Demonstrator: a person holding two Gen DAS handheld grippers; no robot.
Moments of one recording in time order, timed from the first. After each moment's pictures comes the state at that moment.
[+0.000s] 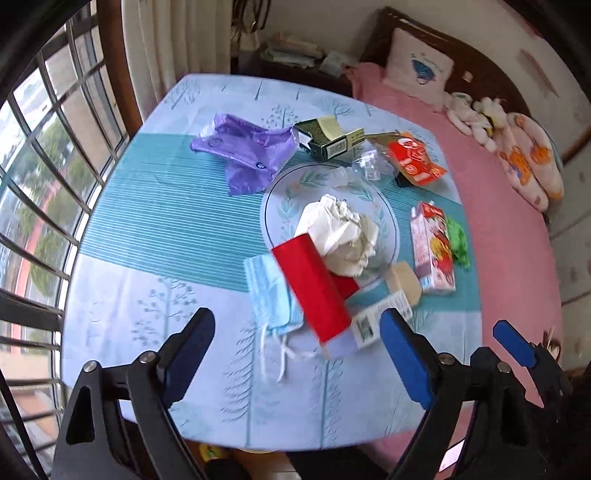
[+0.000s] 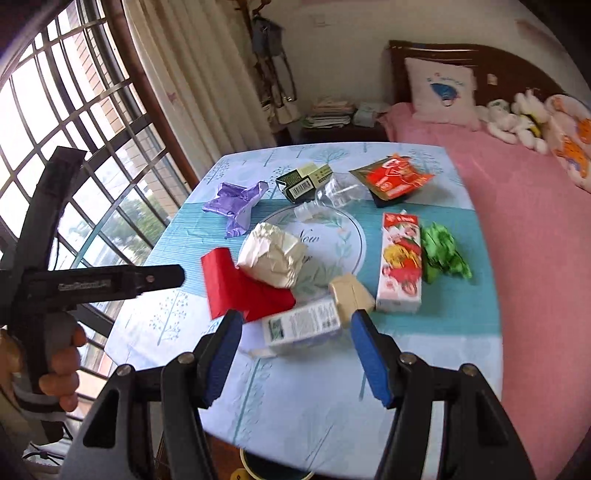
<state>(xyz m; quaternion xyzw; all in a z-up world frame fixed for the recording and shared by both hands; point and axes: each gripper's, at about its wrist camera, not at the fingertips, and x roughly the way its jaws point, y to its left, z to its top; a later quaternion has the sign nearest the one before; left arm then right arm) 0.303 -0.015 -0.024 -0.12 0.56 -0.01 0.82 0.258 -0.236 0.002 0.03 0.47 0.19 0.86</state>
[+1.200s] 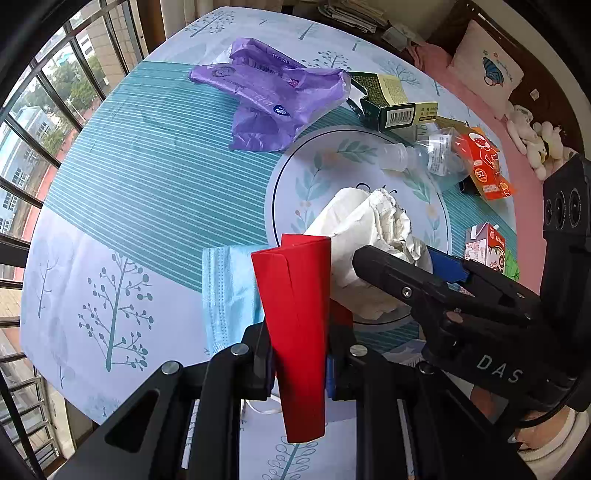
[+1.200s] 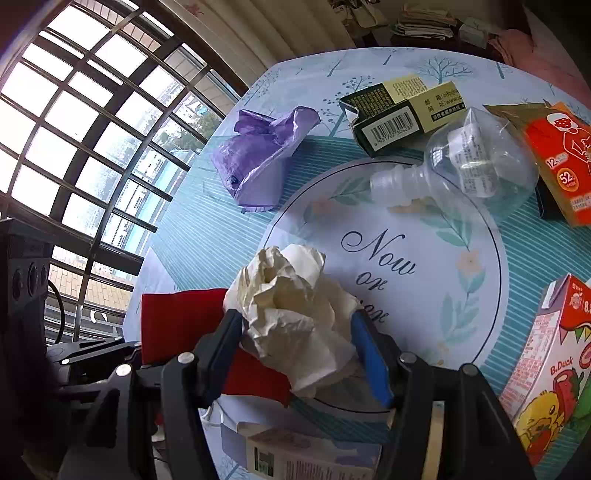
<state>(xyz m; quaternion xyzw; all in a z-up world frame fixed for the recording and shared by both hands) 0.358 -0.026 -0.104 -0.19 0.62 0.06 0.76 0.414 -0.161 -0.110 0.04 0.60 0.35 0.72</state>
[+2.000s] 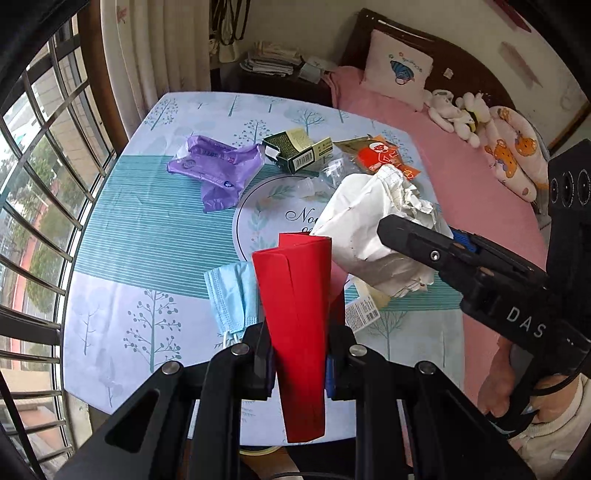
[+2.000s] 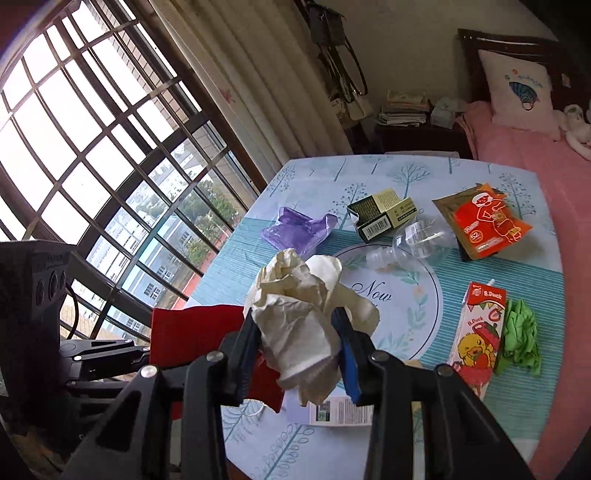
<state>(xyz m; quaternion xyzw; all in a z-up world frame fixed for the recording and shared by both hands) 0.282 -0.040 0.019 -0.10 0.54 -0.06 0.83 0.321 -0.203 0.035 0.08 0.46 0.30 0.83</state>
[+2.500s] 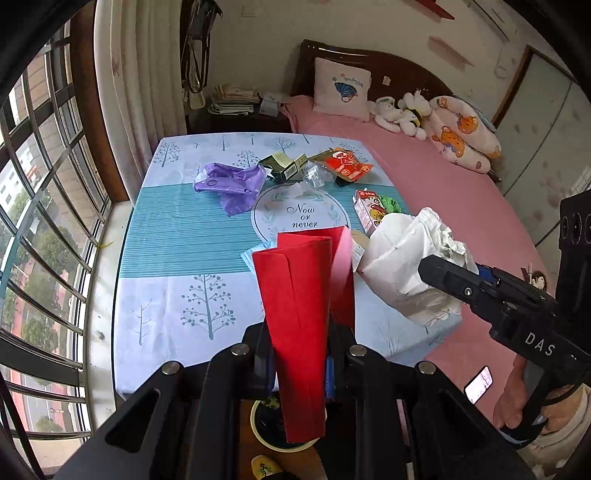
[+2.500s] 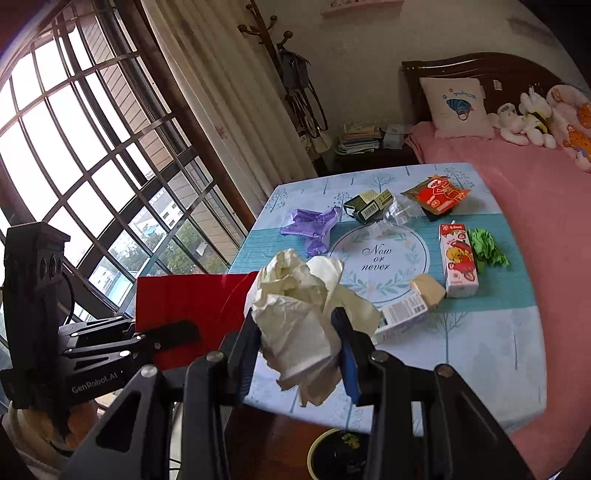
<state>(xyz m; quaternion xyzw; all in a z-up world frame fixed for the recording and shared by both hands) 0.136 0.044 0.076 -0.04 0.47 -0.15 0.87 0.137 -0.158 0.078 0.11 0.41 0.19 0.89</state>
